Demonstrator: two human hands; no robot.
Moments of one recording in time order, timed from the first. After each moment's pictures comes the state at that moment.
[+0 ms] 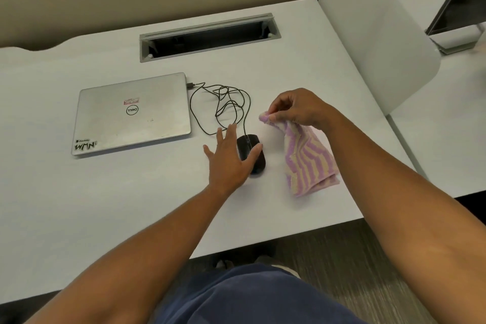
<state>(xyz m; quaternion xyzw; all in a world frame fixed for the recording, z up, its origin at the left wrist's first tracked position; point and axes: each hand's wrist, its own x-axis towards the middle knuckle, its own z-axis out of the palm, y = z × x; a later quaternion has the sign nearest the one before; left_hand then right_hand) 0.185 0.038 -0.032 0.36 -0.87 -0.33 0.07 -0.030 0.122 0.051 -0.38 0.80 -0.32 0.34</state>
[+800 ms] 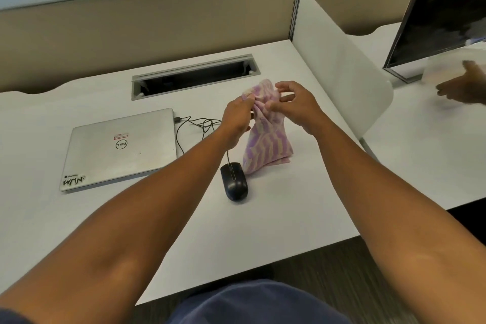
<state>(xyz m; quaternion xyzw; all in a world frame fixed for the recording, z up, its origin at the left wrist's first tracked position) 0.047 0.015 0.088 0.33 -0.67 -0.66 0.10 -0.061 0.137 0.102 -0.26 0.80 -0.49 0.22</state>
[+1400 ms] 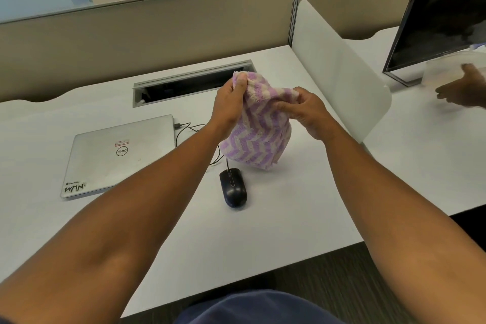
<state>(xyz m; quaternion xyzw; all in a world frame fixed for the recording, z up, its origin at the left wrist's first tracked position) 0.034 -0.002 0.112 0.25 -0.71 -0.62 0.21 -0.088 0.153 0.087 -0.24 0.71 -0.60 0.28</state>
